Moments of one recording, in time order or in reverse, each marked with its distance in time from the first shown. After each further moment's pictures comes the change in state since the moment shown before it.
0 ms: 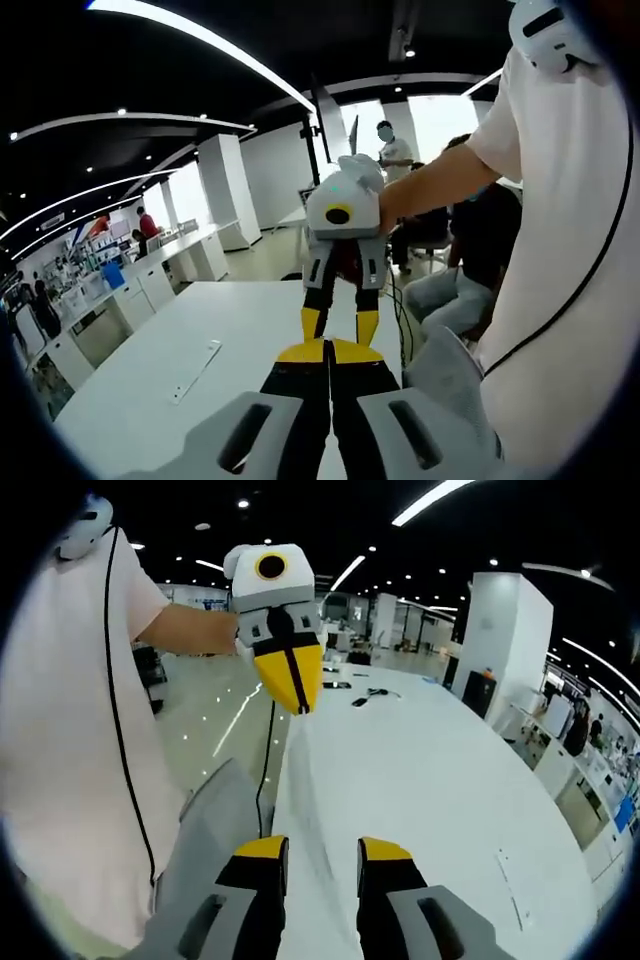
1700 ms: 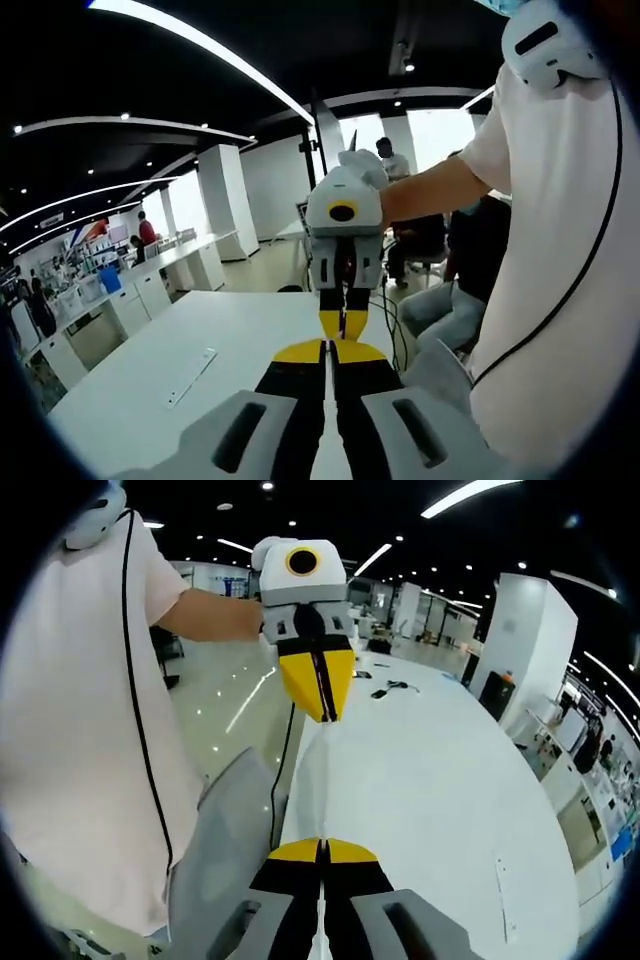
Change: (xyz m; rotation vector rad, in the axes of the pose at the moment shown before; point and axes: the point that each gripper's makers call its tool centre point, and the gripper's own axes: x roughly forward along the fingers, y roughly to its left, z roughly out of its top) left arm -0.014 -0.002 0.004 -0.023 -0.065 -0.005; right arm -0.009 0.020 0.015 -0.083 0.089 0.052
